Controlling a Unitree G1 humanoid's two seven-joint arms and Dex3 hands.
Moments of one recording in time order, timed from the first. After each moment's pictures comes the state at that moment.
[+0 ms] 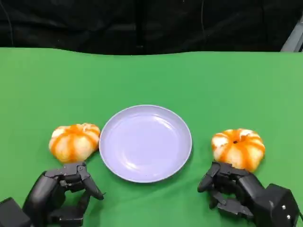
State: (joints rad) left arm -0.19 0.10 0.16 0.99 -0.21 -0.92 -0.65; right arm -0.20 -0.02 0.09 0.91 -0.05 -0.75 0.24
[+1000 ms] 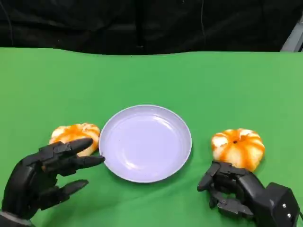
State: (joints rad) left arm -0.20 0.08 0.27 0.84 -0.53 -0.82 -0.99; right arm -0.21 -0.02 0.09 0.92 -0.05 -0.75 0.25
